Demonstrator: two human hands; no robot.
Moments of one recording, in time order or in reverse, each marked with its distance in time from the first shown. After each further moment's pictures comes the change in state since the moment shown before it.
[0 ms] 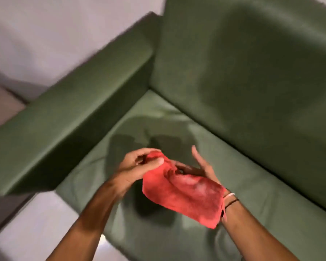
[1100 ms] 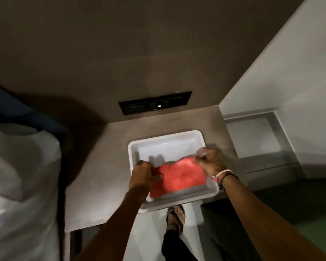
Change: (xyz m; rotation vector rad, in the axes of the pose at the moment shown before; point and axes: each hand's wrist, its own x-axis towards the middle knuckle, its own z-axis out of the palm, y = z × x) left_hand -0.136 -0.073 -0.621 0.447 0.753 -0.327; right_hand 0.549 0.131 0.426 -1.672 0.292 -0.244
